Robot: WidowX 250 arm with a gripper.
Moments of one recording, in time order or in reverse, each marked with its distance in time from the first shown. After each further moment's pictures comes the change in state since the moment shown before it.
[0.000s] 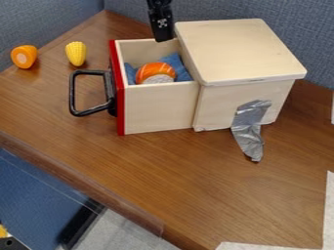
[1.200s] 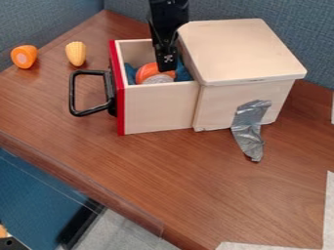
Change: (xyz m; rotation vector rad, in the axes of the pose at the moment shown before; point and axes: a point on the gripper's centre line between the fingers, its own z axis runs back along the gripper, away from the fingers) arm -0.008 -0.018 -0.037 0.040 0.083 0.025
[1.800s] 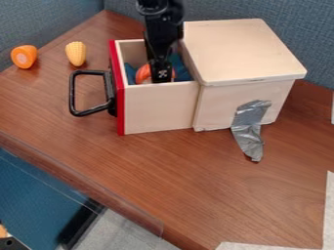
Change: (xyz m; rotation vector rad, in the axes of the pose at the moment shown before) arm -0.013 -0.016 -0.014 -0.036 0.032 0.008
